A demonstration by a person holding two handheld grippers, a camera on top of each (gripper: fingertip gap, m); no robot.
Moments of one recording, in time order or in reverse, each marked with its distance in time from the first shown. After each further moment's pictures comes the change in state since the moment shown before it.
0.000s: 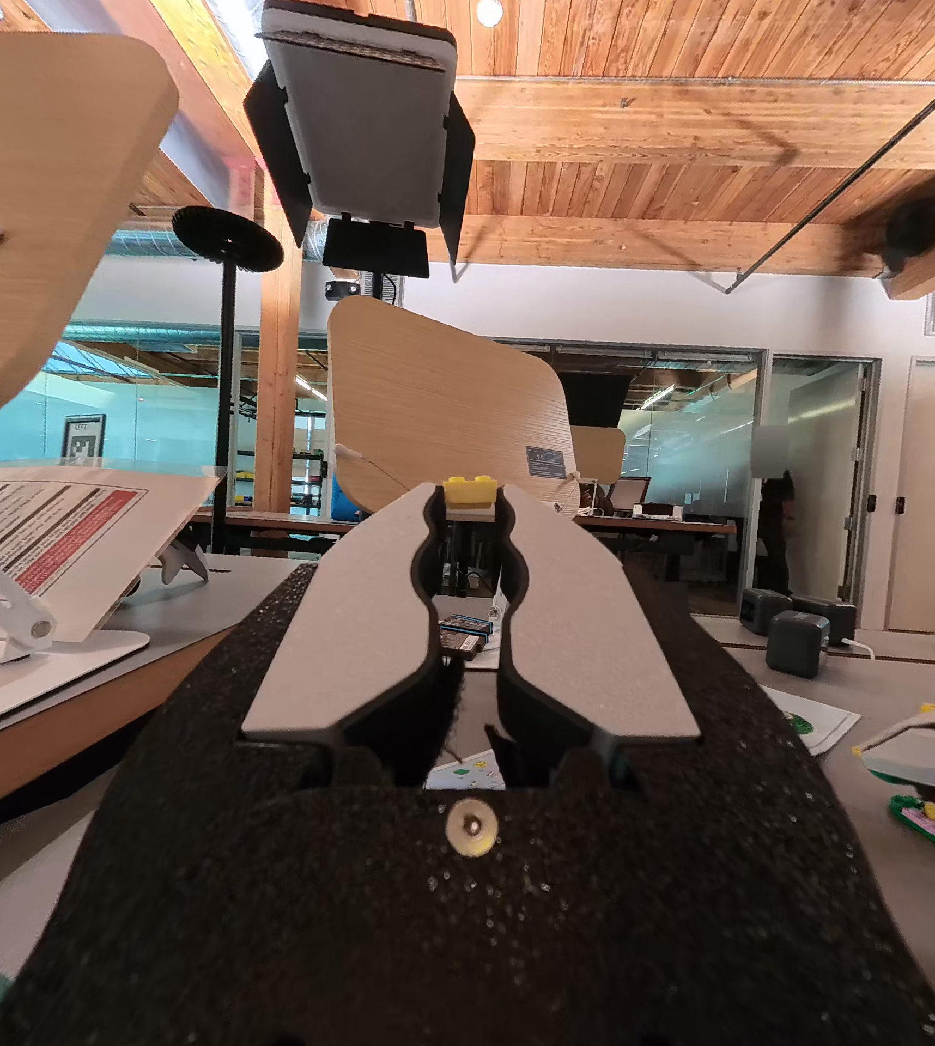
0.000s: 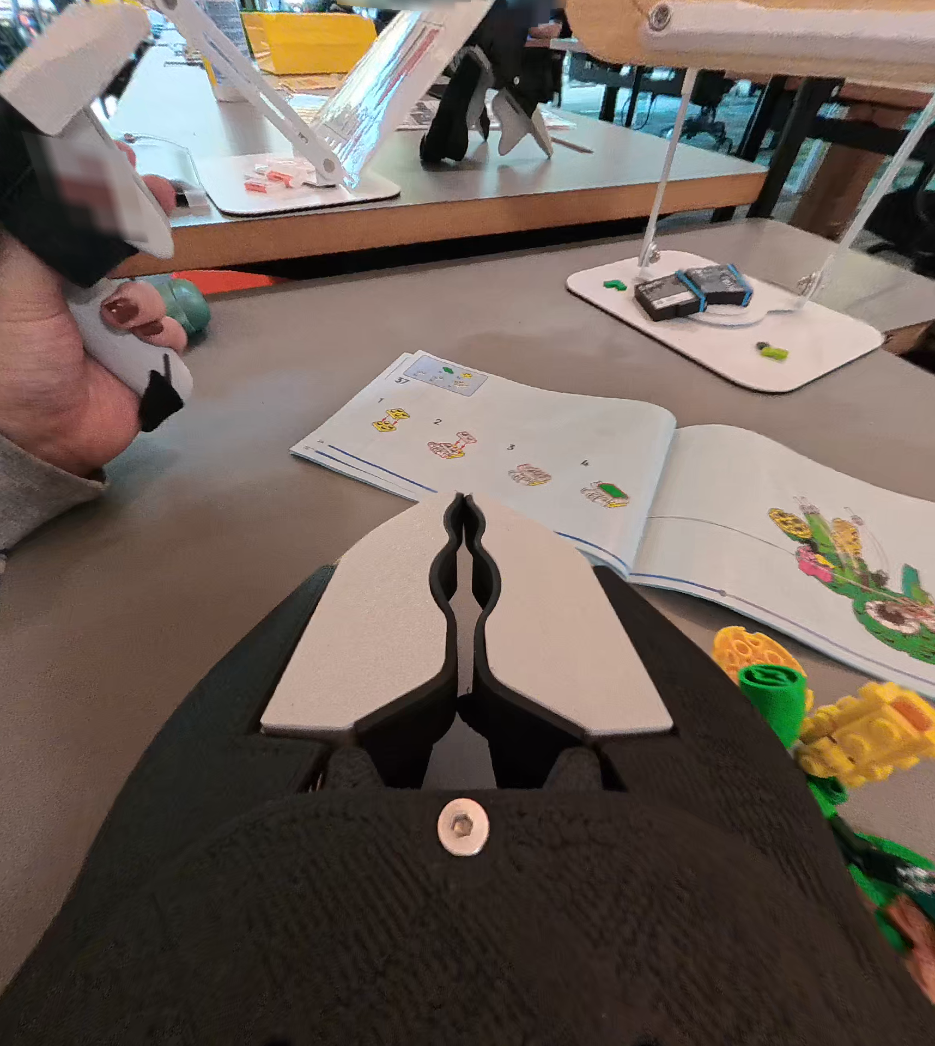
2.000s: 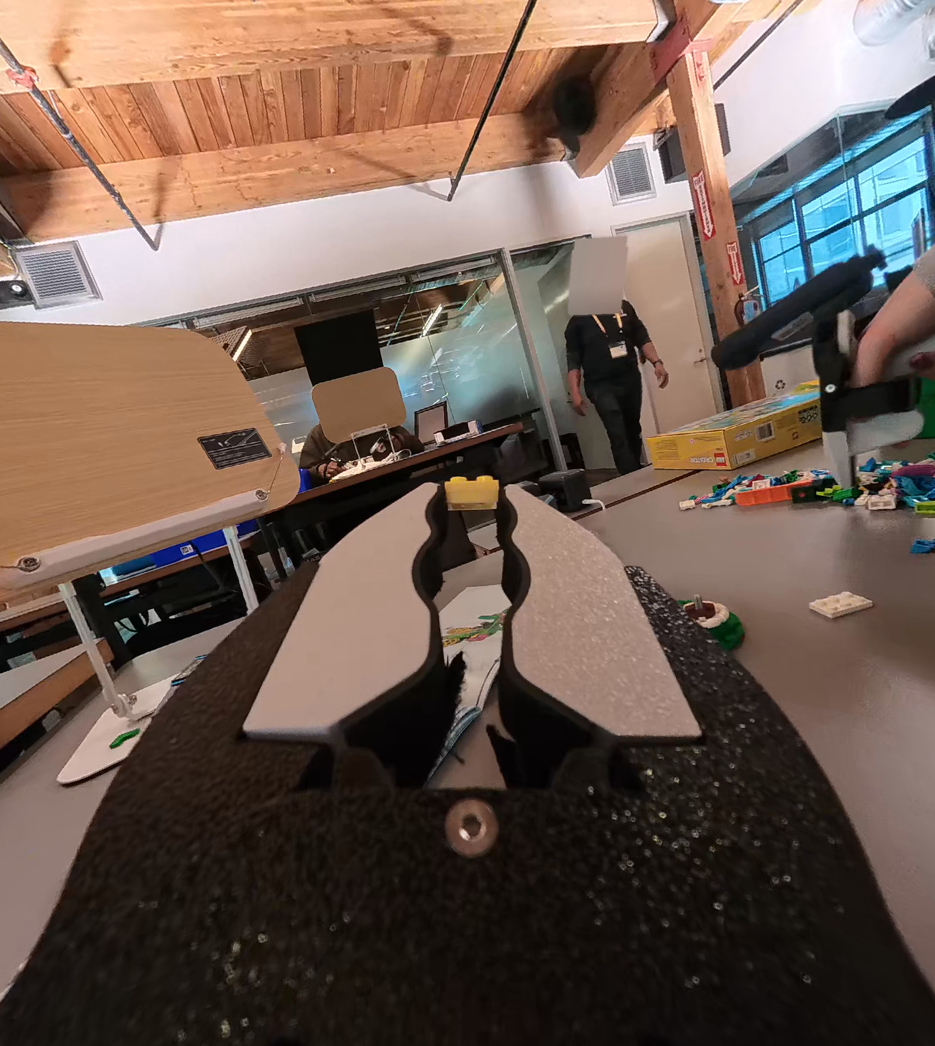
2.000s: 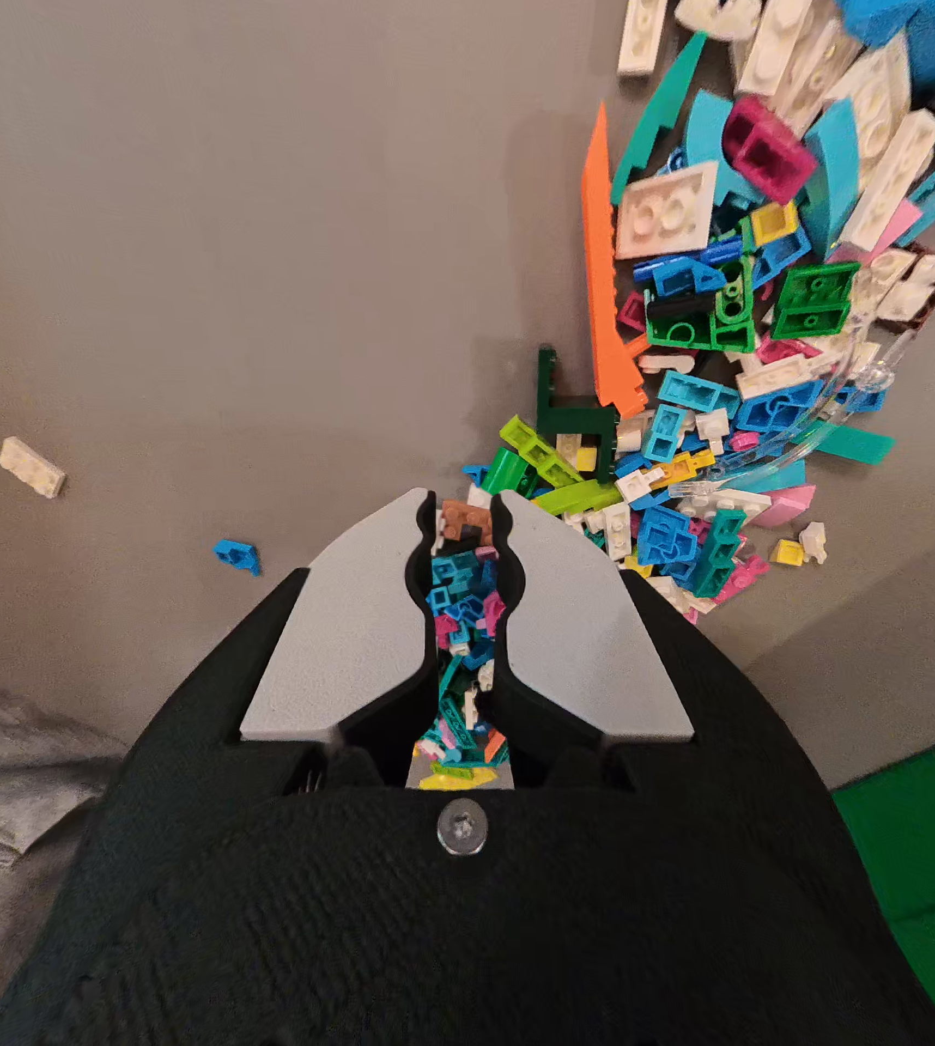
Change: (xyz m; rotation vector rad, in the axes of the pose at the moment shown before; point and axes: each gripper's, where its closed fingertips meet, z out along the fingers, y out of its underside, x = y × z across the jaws) left arm 0.200 0.040 -0.014 -0.106 0.491 0.158; right arm 0.252 0.145 -0.298 -1.097 0.316 0.677
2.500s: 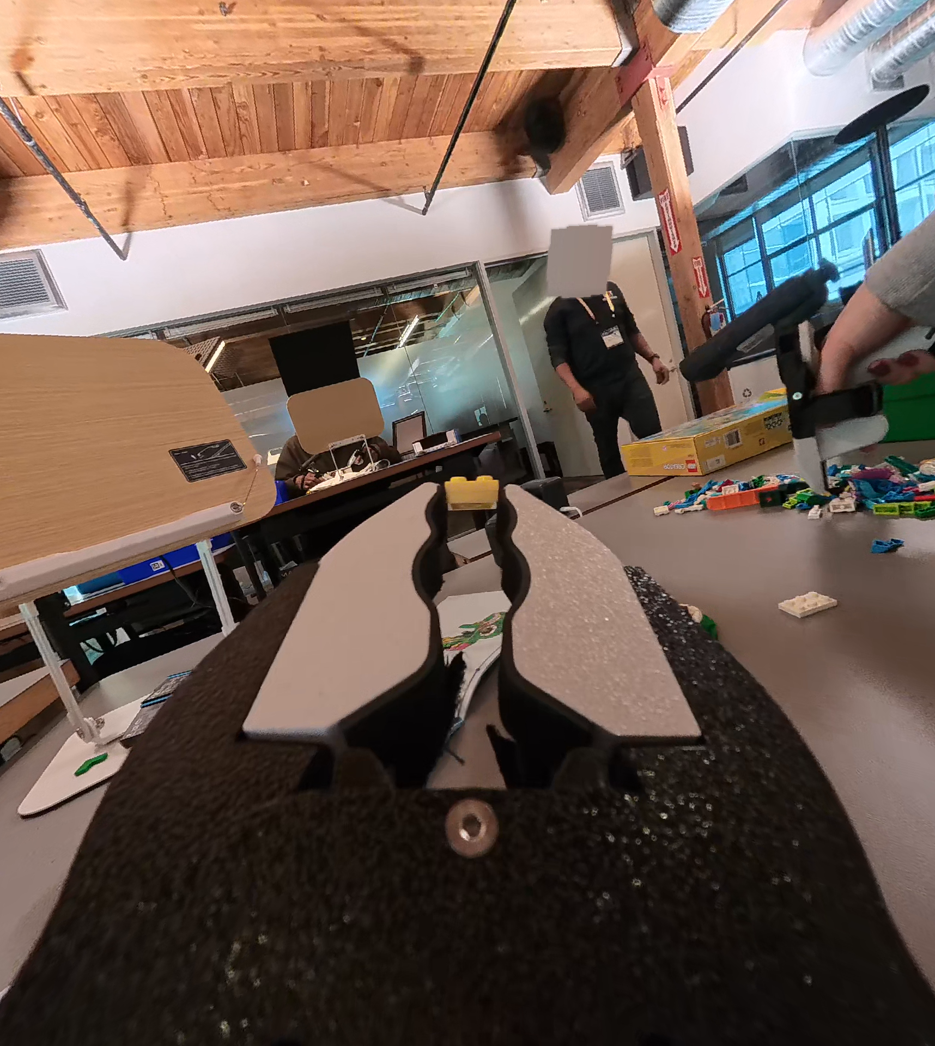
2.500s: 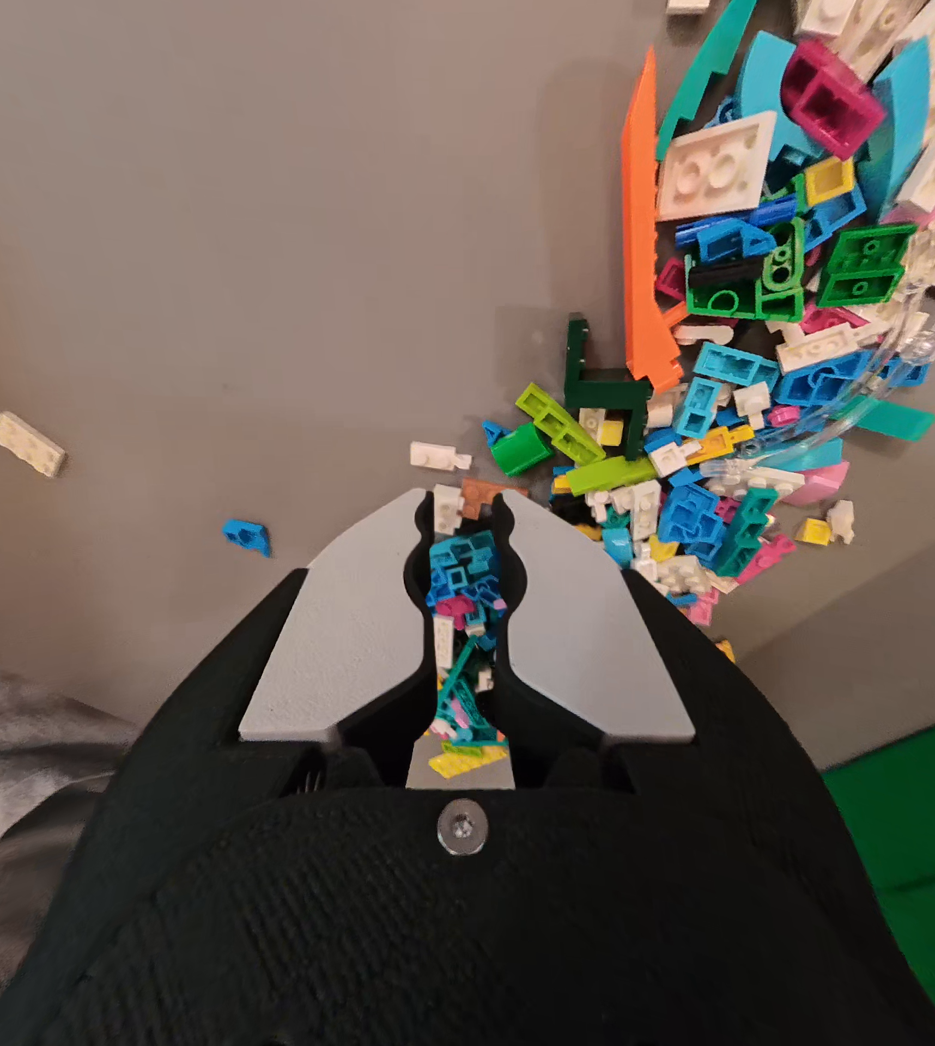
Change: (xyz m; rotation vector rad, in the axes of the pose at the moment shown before) left arm 0.008 -0.004 0.000 0.021 0.048 -0.010; right arm -0.007 0.009 0.001 -0.045 0.005 0.001
